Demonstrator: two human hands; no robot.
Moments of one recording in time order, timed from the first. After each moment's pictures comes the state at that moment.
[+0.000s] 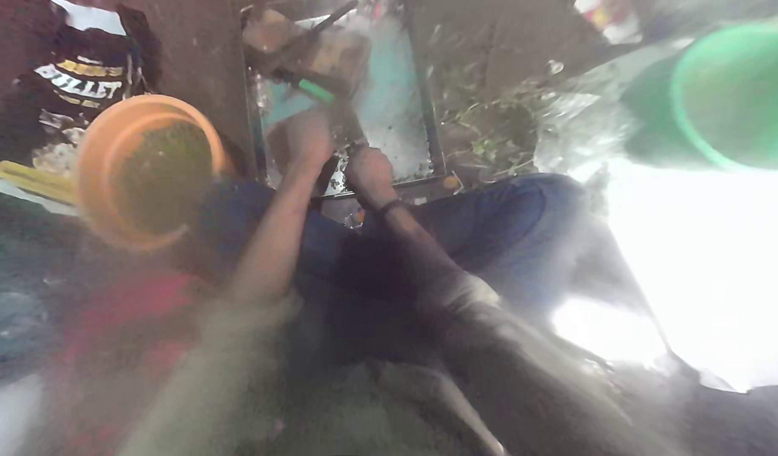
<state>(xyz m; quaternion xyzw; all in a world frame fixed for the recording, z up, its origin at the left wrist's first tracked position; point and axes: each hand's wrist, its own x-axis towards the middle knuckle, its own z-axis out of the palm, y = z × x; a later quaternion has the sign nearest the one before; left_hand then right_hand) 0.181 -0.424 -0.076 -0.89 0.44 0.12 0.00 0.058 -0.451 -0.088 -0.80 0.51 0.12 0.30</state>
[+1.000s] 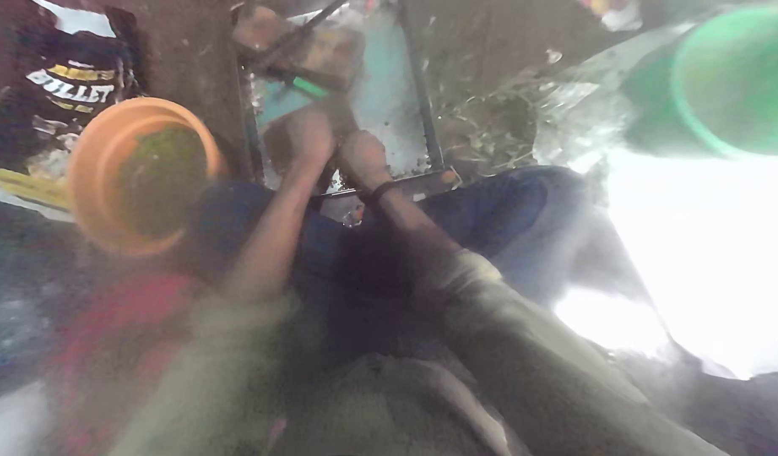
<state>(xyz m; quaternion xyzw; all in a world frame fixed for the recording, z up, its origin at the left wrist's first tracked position) 0.161 -0.432 -0.070 -0.90 0.41 0.12 0.03 0.071 -0.463 -0.079 -0.84 0.45 0.11 0.27</state>
